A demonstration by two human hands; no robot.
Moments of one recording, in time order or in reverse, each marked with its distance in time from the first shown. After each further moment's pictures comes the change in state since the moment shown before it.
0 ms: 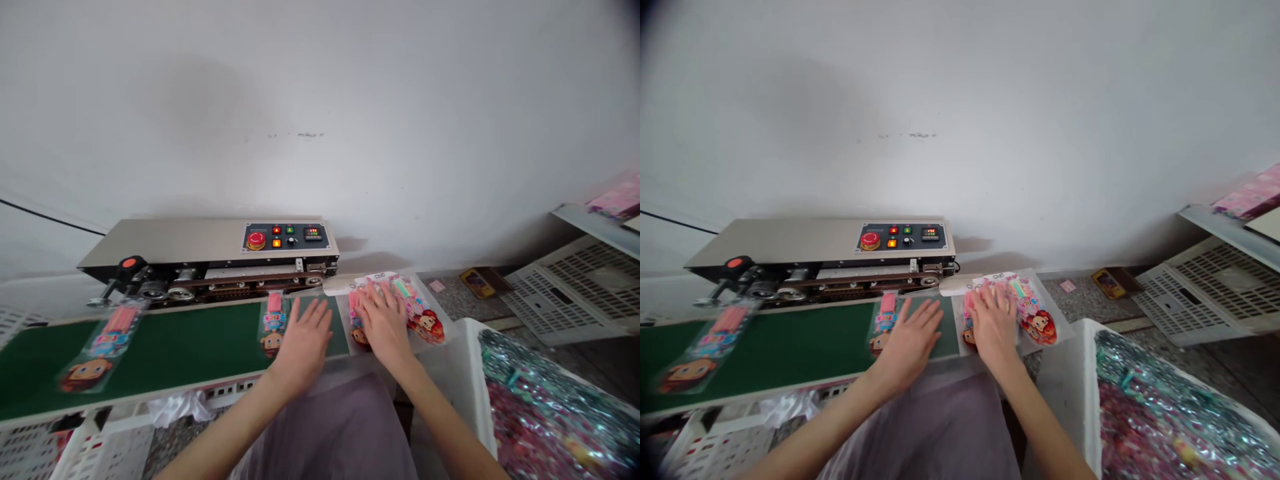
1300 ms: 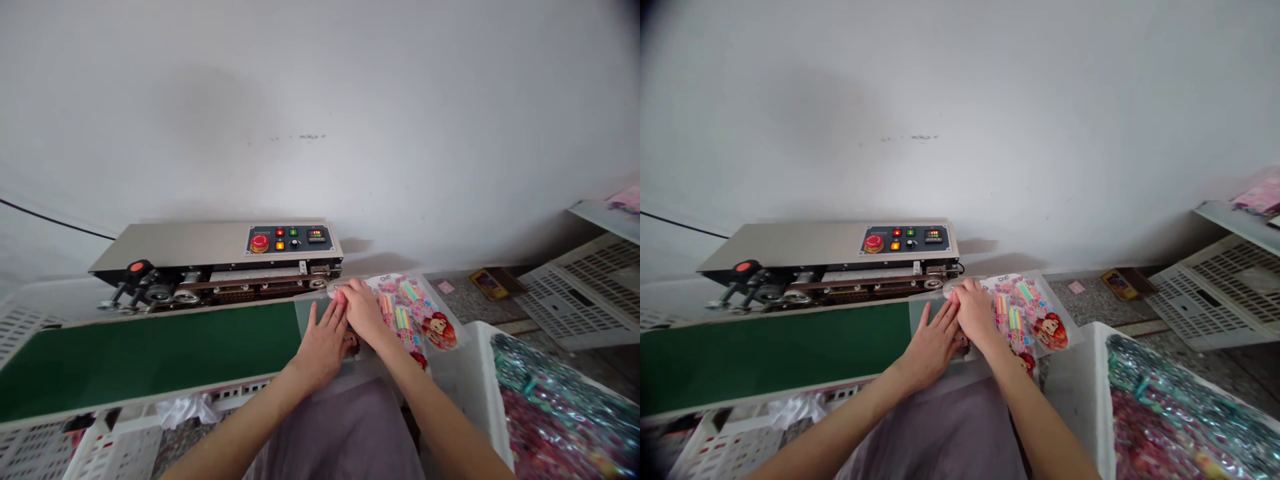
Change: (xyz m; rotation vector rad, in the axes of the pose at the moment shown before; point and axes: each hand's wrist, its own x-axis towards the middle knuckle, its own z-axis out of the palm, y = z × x) left_hand 0.016 0.006 0.043 0.118 -0.074 0.090; right_hand 0.053 -0.027 0.019 0.340 -0.102 -0.121
